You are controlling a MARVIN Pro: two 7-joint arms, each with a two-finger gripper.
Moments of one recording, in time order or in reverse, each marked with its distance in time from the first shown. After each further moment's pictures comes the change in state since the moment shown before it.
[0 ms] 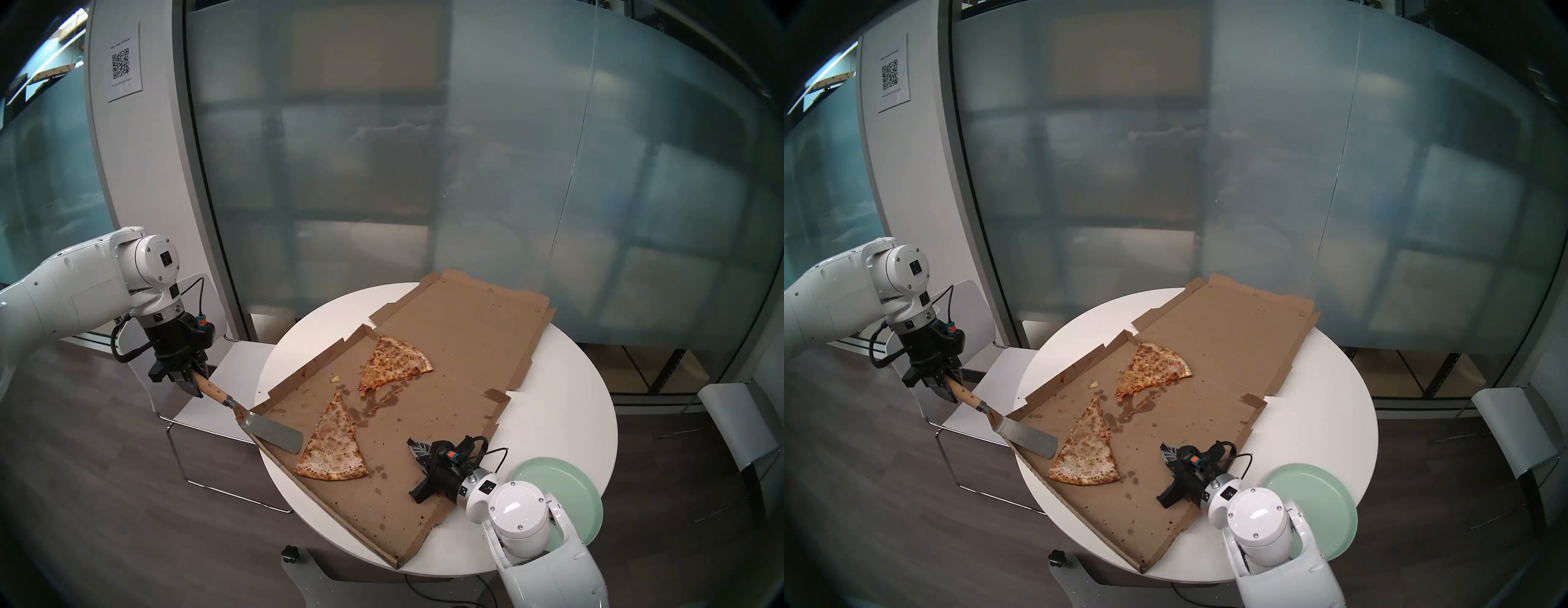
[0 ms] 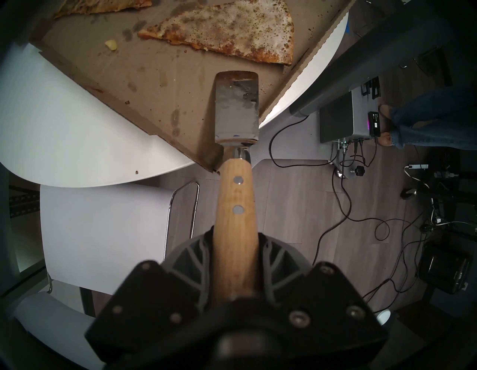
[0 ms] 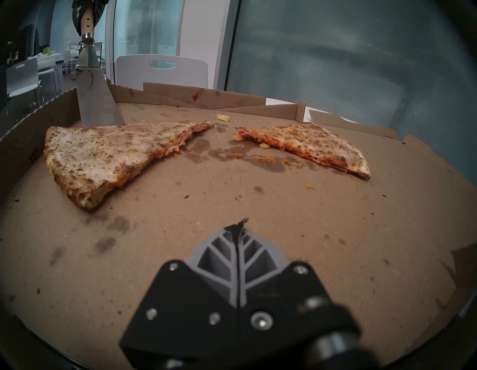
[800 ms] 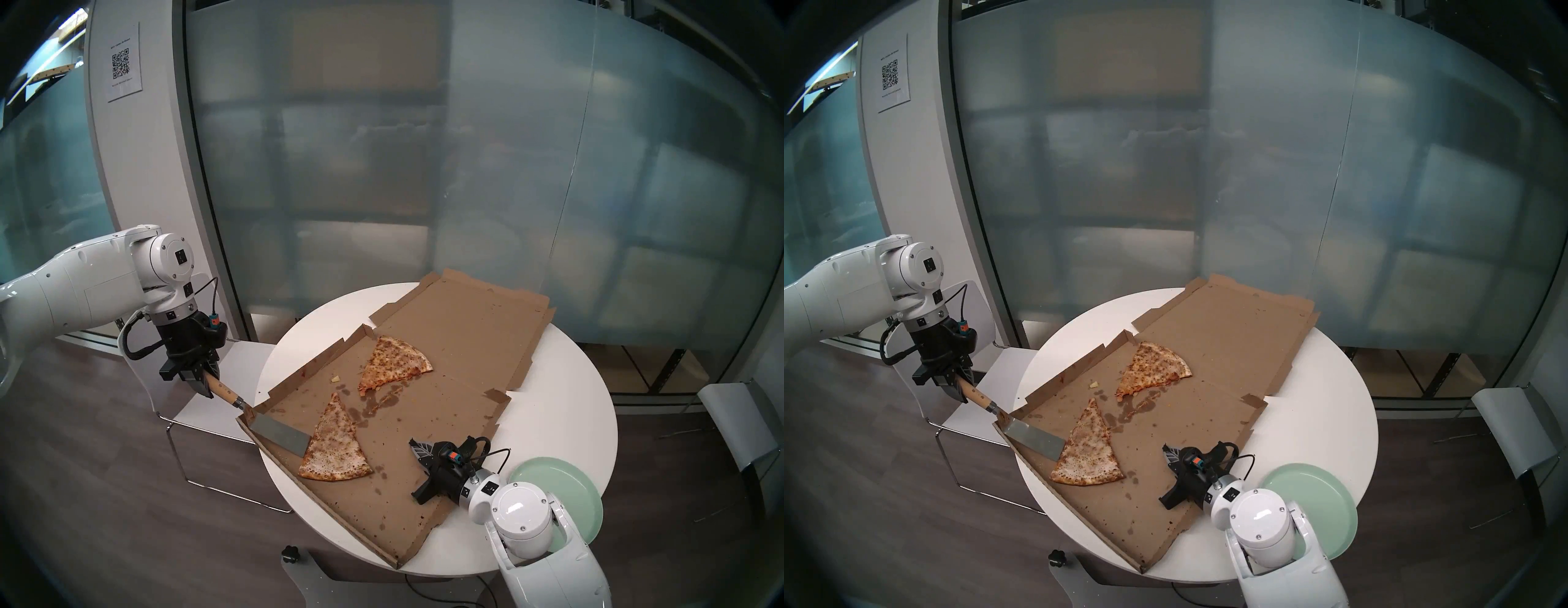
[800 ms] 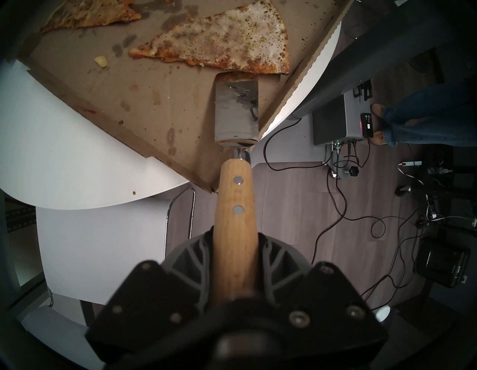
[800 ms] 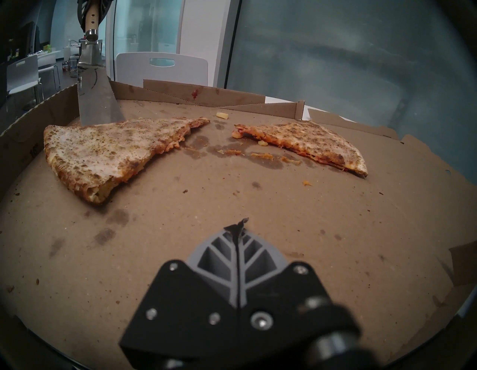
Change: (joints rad) left arm -0.039 -0.047 0.072 0.007 -0.047 0.002 0.000; right arm -0.010 0.007 0.002 -0.016 0.002 0.001 -0.003
